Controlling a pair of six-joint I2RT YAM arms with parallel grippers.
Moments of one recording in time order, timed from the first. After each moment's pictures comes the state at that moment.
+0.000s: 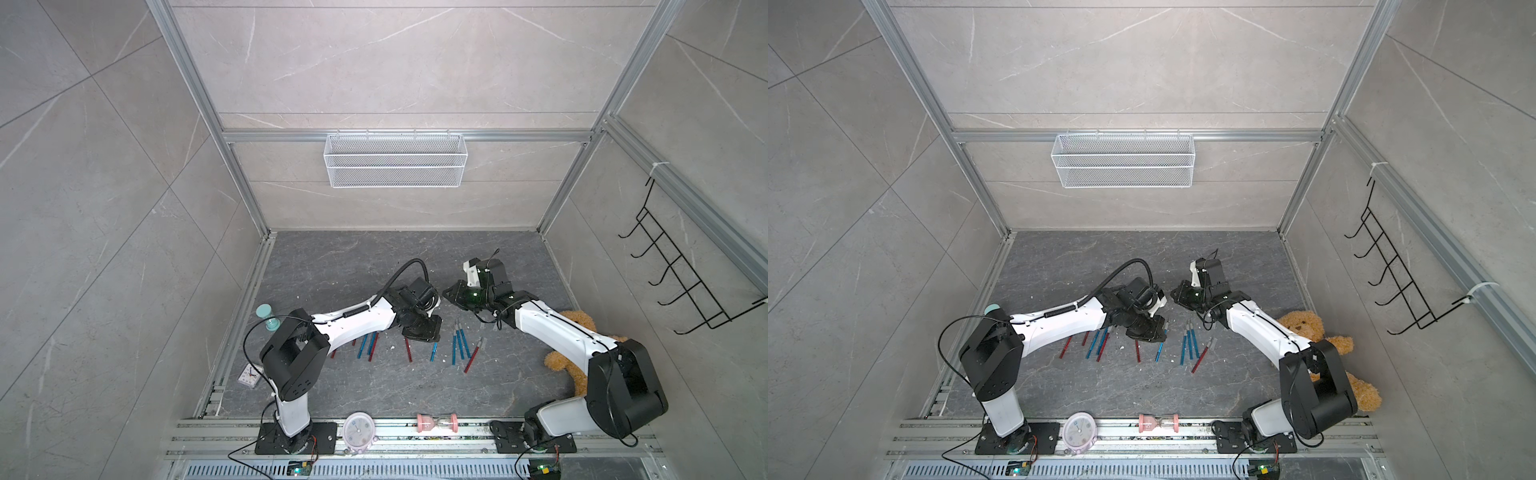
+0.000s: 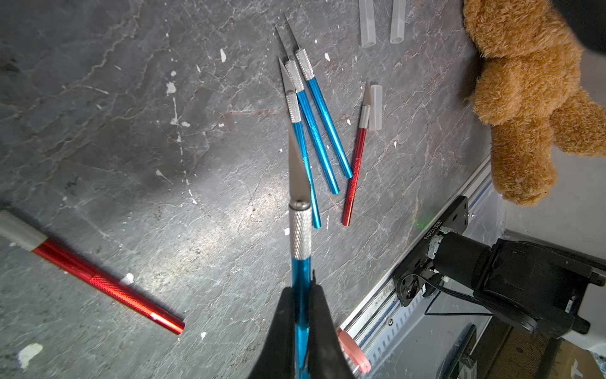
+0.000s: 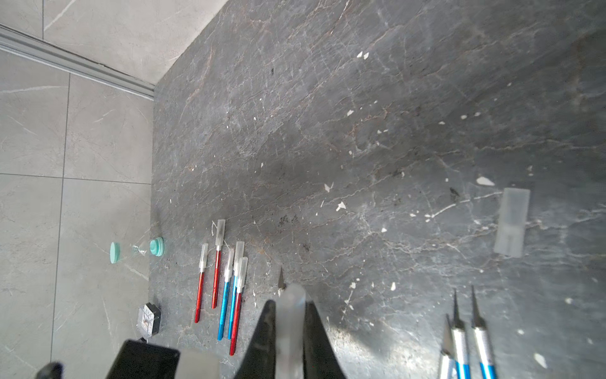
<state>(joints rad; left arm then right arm) -0.91 1.80 1.32 -0.59 0.40 -0.58 0.36 1.46 0.92 -0.21 -0.33 0.71</state>
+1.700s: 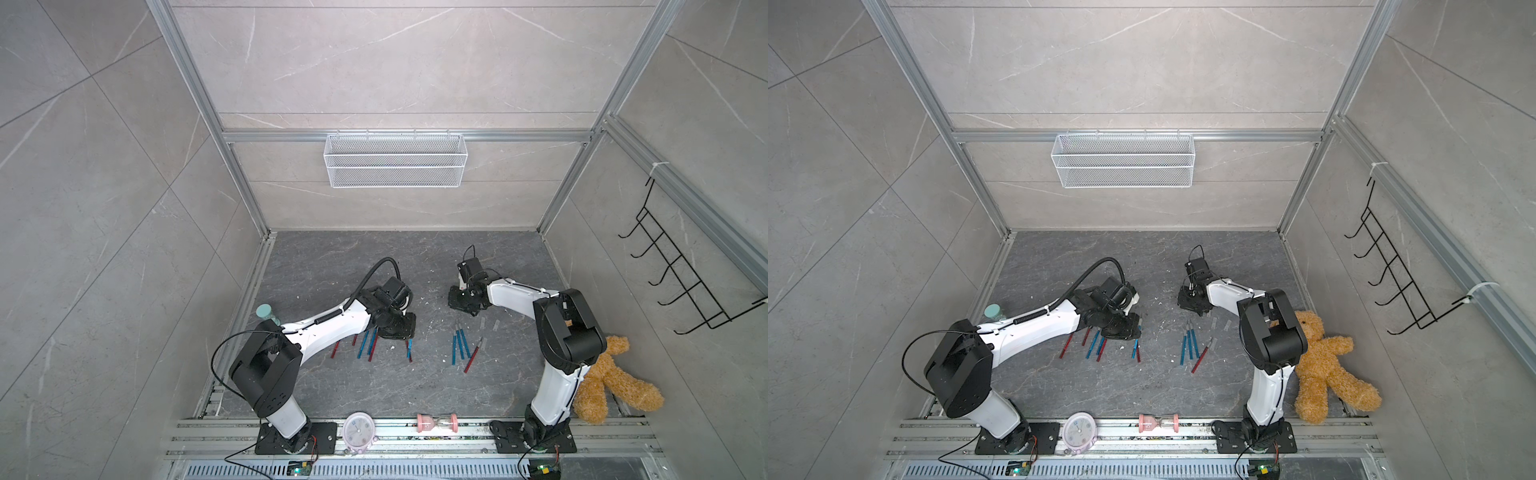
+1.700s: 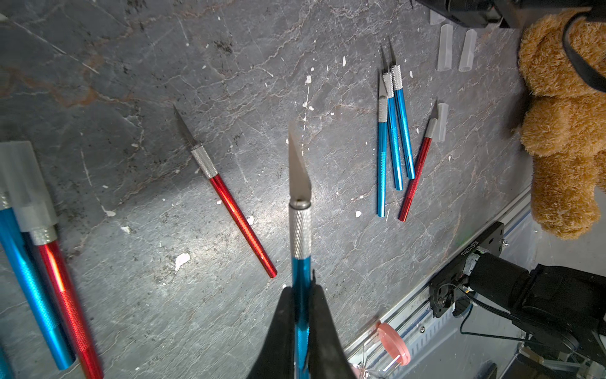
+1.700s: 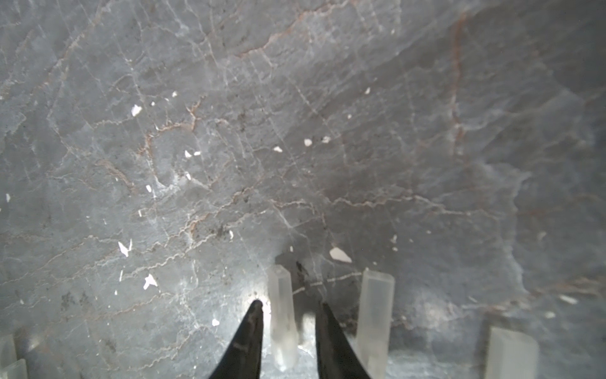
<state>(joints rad) -0.80 1.63 1.14 -0.62 0.31 -0.58 0.33 1.88 1.14 -0.40 -0.10 0.52</state>
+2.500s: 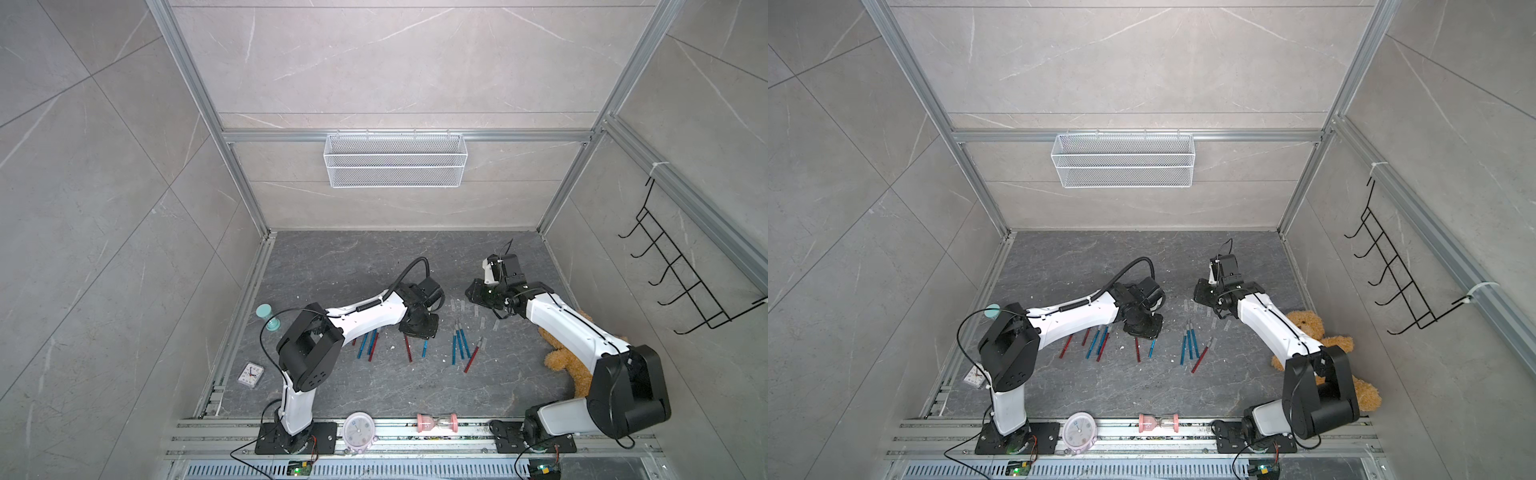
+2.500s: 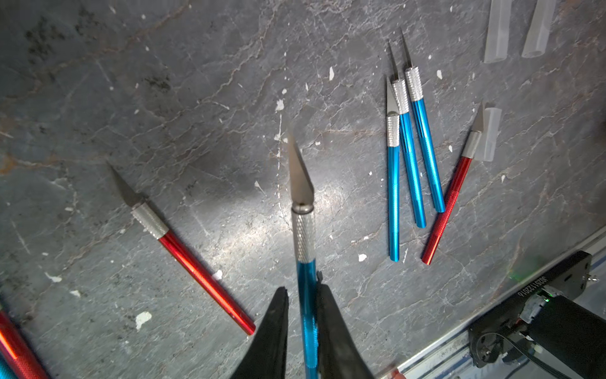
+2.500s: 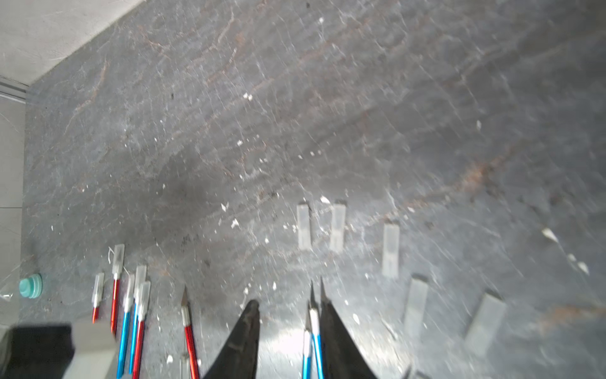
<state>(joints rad) -0.93 1.93 1.47 -0.79 0.15 -0.57 0.25 1.40 0.98 -0.49 -0.15 0.50</state>
